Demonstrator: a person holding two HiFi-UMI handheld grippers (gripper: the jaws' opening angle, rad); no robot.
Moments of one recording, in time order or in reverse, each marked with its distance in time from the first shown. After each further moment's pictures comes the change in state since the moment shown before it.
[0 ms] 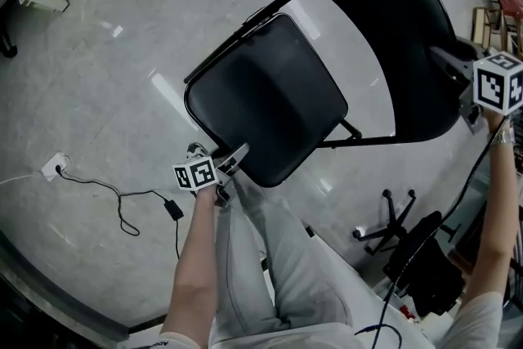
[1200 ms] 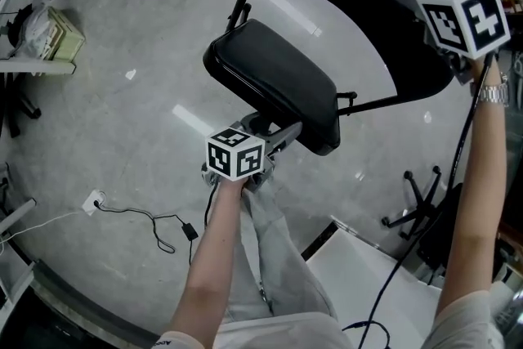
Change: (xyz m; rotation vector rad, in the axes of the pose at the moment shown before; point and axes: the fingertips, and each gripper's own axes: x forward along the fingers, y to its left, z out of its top) left arm 0.114 -0.318 0.021 0.658 0.260 -0.128; right arm -0.119 -0.065 0.050 -0.138 -0.040 -0.234
